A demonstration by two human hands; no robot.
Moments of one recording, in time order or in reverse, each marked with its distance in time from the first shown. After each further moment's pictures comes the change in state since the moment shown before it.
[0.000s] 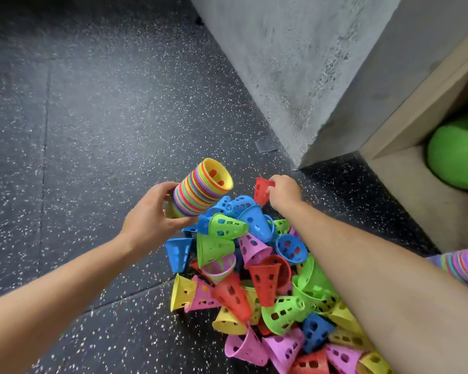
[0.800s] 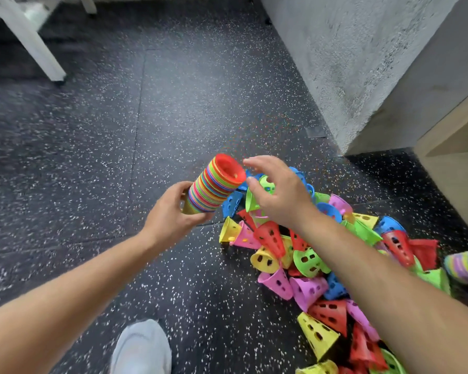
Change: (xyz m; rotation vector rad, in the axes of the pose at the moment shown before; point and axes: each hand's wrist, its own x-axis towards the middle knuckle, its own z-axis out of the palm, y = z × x) left_hand -0.160 -0.008 -0.046 -0.023 0.144 -0.179; right_hand -0.215 -0.094 -0.048 0.582 0.133 -0.806
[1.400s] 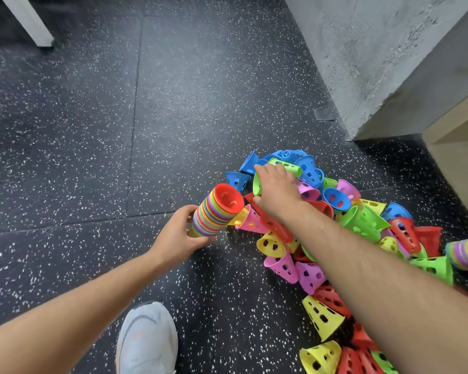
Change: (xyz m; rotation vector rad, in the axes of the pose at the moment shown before) left_hand -0.052 -0.073 0.039 -0.086 -0.169 -0.115; right_hand -0.005 0.040 0.065 -0.804 -0.477 0.247
